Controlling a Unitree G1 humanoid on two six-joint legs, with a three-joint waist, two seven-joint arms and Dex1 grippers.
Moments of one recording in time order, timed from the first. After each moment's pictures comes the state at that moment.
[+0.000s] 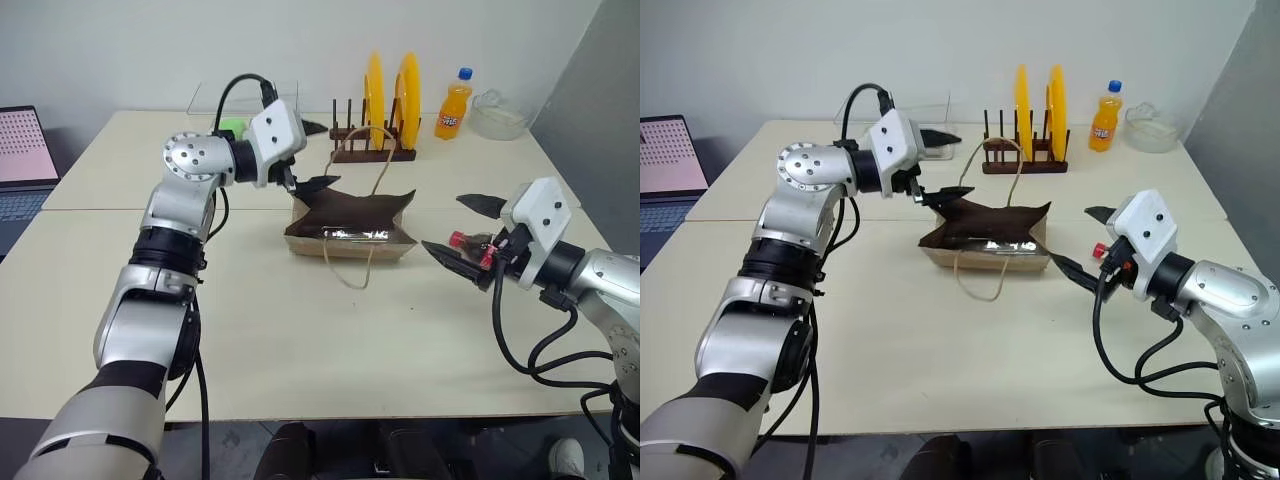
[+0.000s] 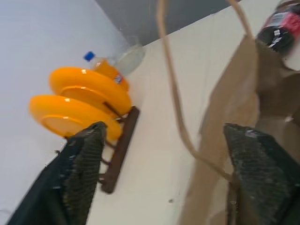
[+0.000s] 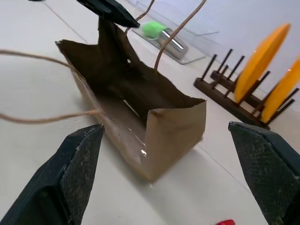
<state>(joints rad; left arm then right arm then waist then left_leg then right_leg) -1.15 0.52 -0.12 0.72 -0.01 -0.22 -1.01 -0.32 -0.69 -0.21 -0.70 0.41 0.84 0.66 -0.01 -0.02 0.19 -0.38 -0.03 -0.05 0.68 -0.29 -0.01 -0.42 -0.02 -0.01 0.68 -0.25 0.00</state>
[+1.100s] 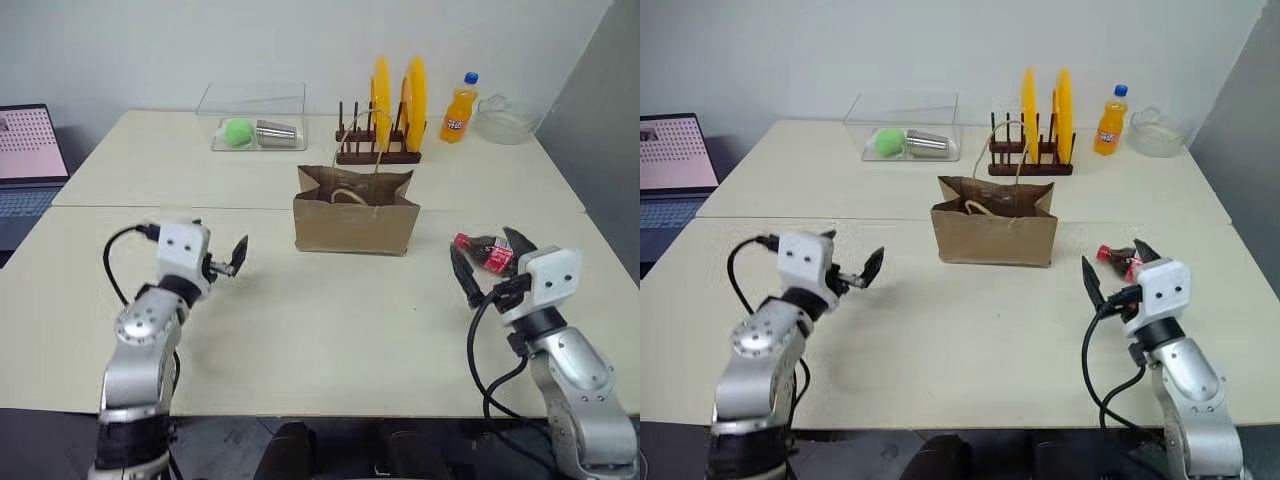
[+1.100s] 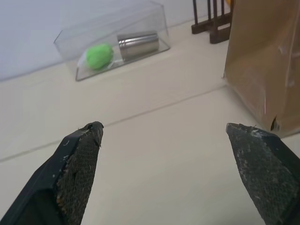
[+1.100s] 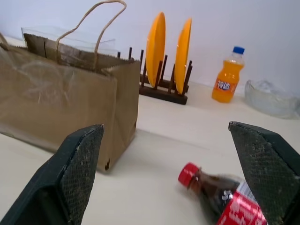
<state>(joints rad) -0.08 0.34 0.23 -0.31 -0.09 0.38 -0.31 0.15 -0.27 -0.15 -0.63 0.16 0.26 0.28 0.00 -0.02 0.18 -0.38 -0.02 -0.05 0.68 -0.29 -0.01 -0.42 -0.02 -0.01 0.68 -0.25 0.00</state>
